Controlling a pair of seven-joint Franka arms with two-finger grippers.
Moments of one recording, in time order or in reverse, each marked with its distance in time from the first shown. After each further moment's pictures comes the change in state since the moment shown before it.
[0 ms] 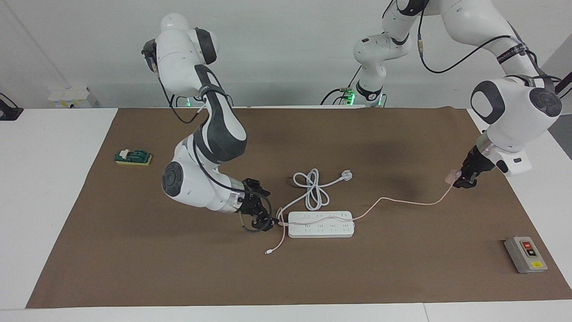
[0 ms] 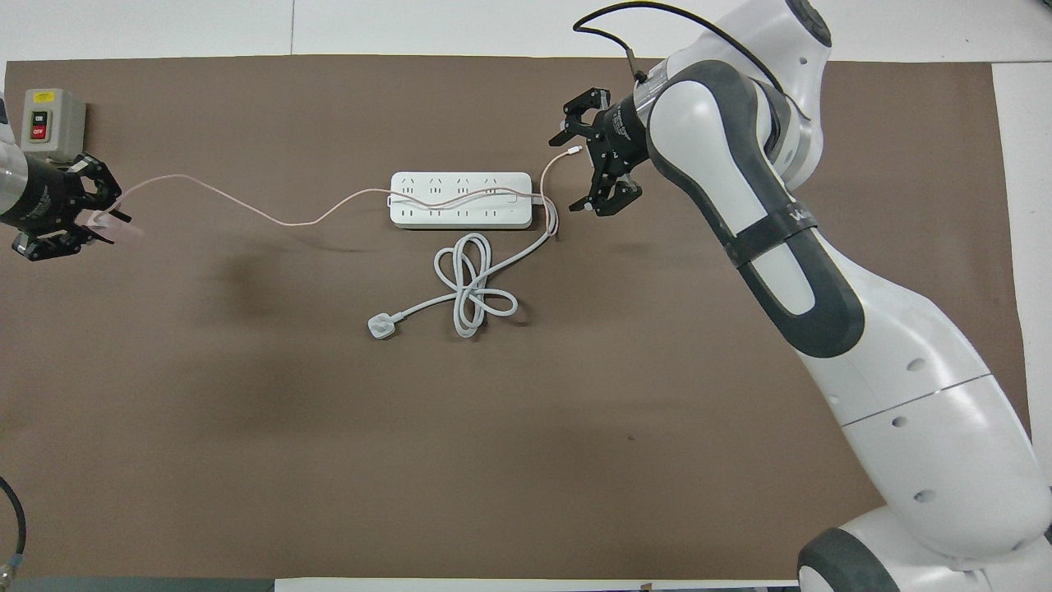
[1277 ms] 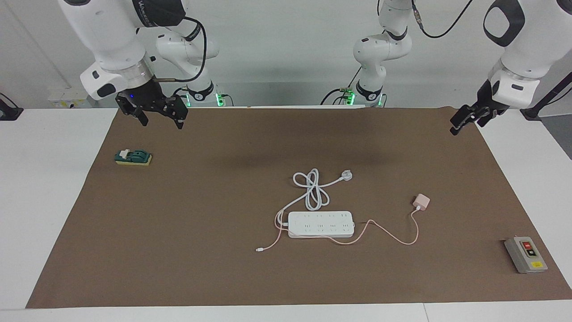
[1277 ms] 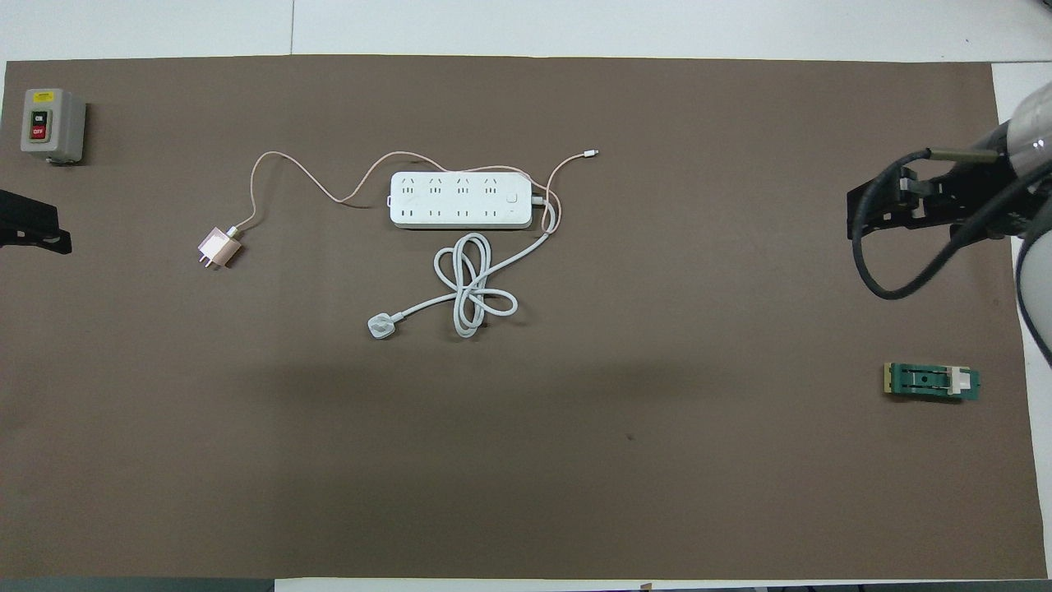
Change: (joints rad) left arm -0.028 -0.239 -0.023 0.183 -0.006 -0.446 0.781; right arm -0.149 -0.676 -0.017 -0.345 -0.552 -0.294 -1.243
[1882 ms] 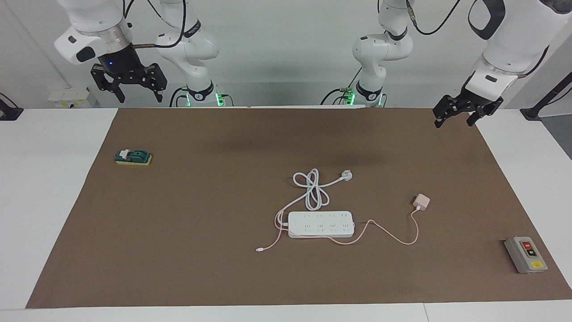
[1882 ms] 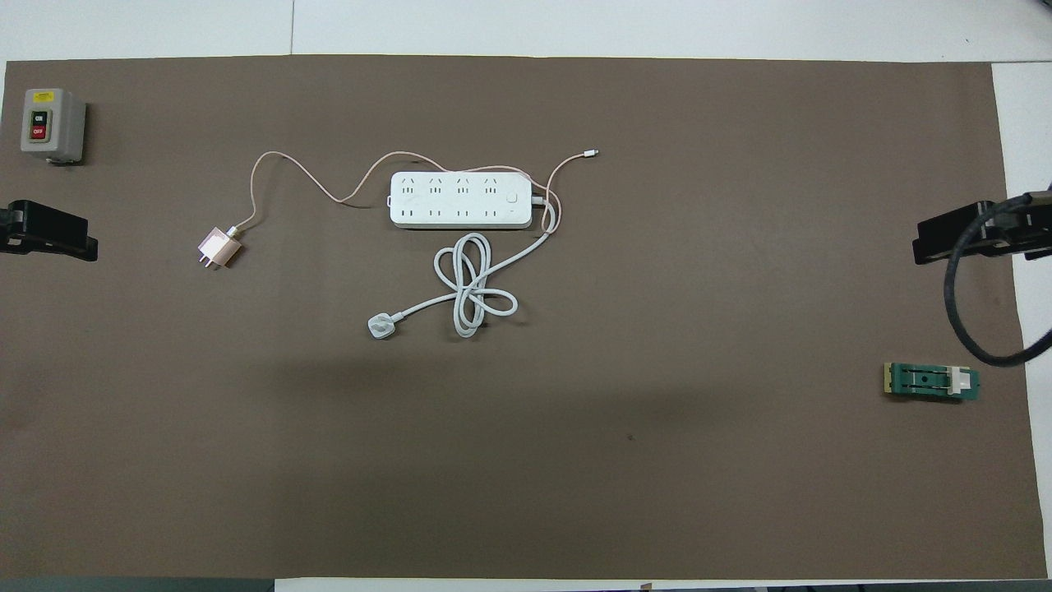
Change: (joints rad) left arm -0.163 0.006 0.096 -0.003 -0.002 0.002 0.071; right arm -0.068 -0.159 -0.001 -0.151 -0.012 -0.040 -0.159
